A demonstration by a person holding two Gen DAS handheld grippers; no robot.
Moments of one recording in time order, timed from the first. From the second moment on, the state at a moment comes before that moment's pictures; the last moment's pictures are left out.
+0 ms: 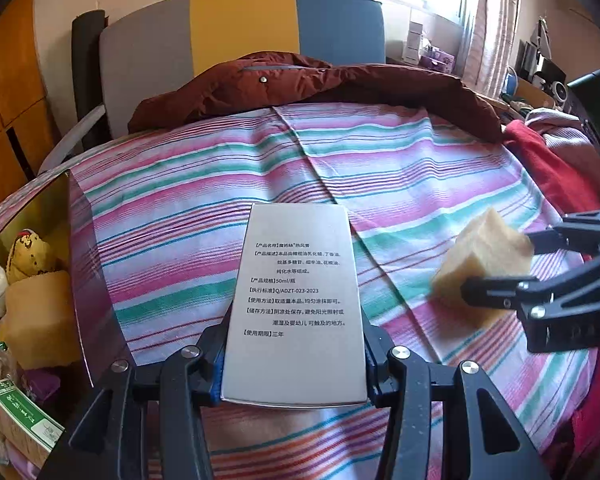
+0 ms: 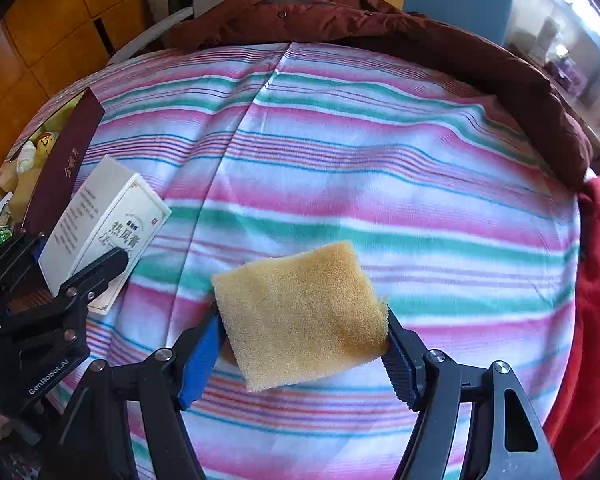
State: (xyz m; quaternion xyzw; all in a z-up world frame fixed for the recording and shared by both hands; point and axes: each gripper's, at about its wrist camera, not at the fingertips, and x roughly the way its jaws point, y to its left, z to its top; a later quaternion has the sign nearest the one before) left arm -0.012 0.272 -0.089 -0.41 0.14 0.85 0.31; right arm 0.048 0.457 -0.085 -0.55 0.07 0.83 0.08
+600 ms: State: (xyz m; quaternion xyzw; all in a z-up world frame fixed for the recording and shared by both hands) left arm 0.033 0.258 -0.057 -0.36 0.14 0.85 0.36; right arm 0.105 0.423 -0.092 -0.54 0.10 0.82 0.14
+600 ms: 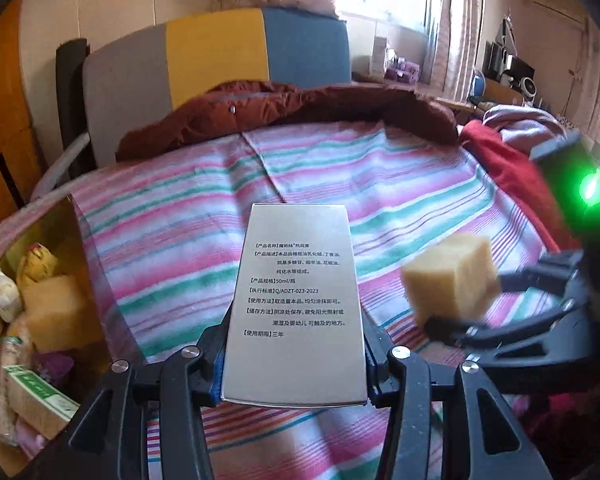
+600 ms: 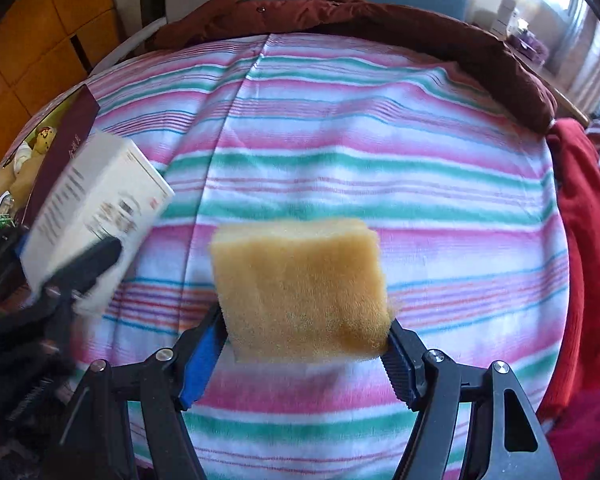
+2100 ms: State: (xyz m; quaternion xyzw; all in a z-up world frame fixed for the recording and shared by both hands) left arm 0.044 0.212 -0.032 -0.35 0.11 0.86 0.35; right arm 0.121 0.401 -0.071 -0.45 0.11 0.88 0.12
